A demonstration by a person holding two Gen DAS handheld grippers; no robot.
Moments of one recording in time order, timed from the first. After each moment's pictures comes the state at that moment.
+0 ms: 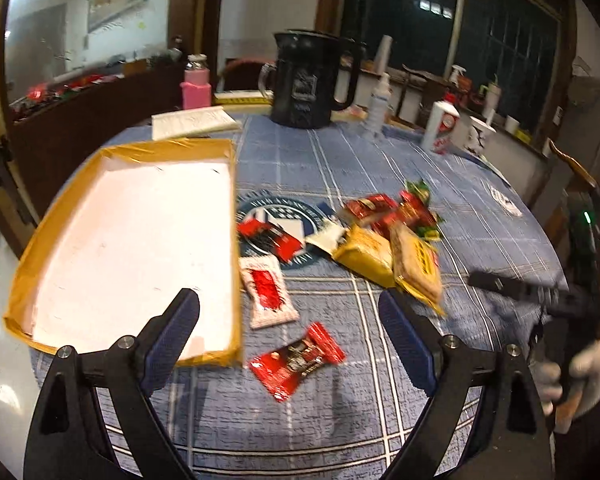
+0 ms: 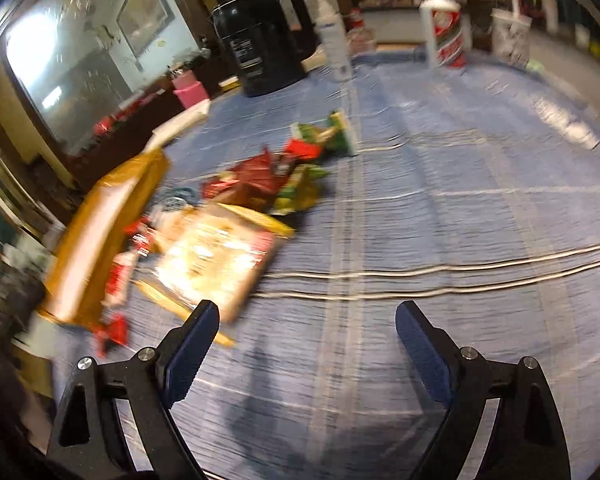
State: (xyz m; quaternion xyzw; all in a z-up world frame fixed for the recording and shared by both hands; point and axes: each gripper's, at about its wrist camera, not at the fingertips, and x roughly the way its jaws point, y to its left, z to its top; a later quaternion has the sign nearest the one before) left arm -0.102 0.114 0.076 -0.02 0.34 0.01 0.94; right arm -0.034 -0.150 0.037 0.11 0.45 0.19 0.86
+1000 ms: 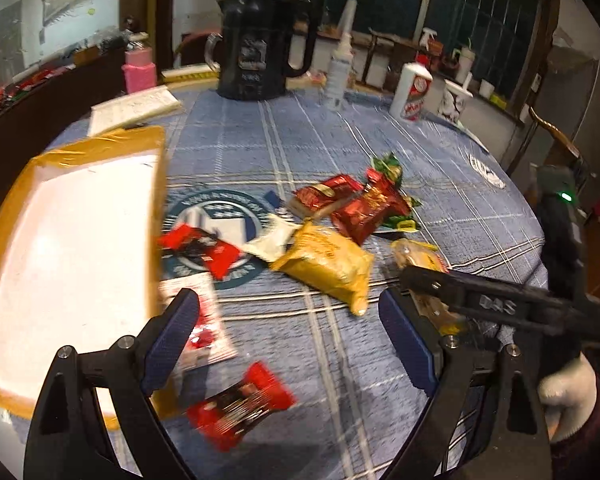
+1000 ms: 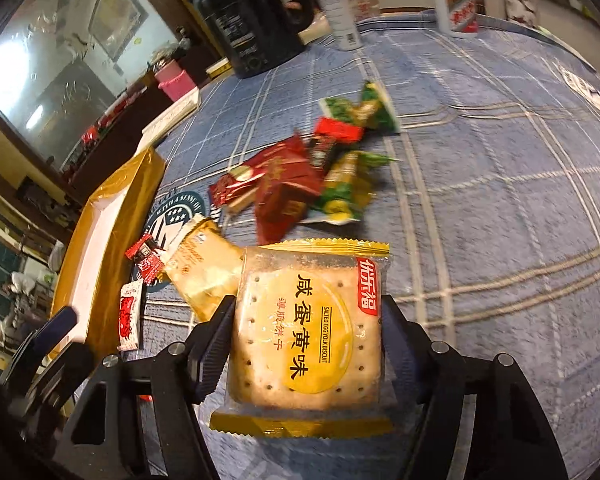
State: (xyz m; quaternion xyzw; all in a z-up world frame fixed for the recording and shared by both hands) left arm -0.039 0.079 0.063 -0.02 0.41 -0.06 0.91; right arm -0.012 -0.121 0.023 0.13 0.49 0.15 0.85
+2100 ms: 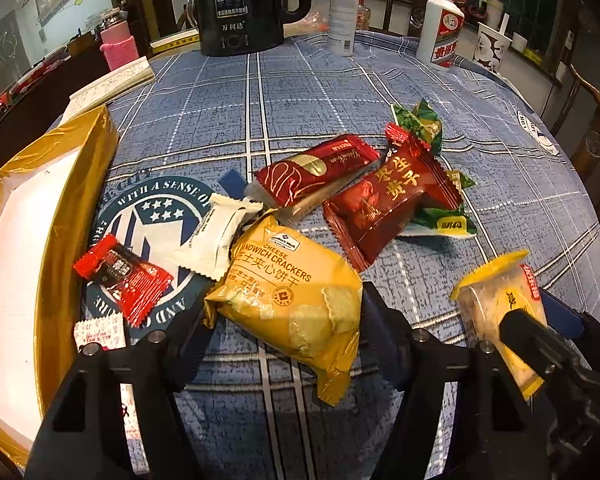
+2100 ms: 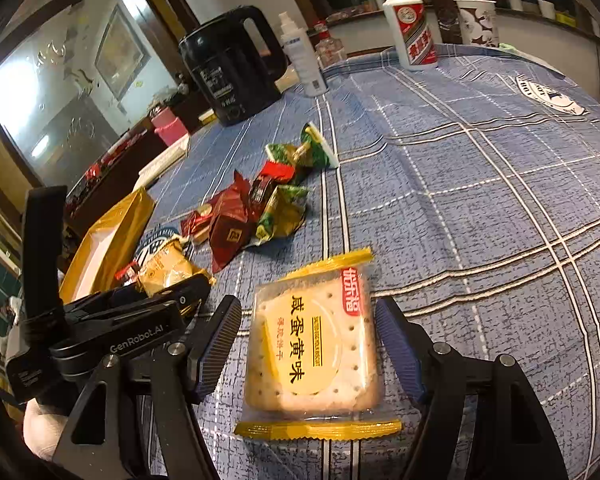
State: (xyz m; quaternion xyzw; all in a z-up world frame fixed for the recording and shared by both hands) left arm 0.023 0.032 0.010 0.01 0.47 -0.01 0.88; right arm -0.034 -0.163 0.017 0.13 0.42 0.14 0.89
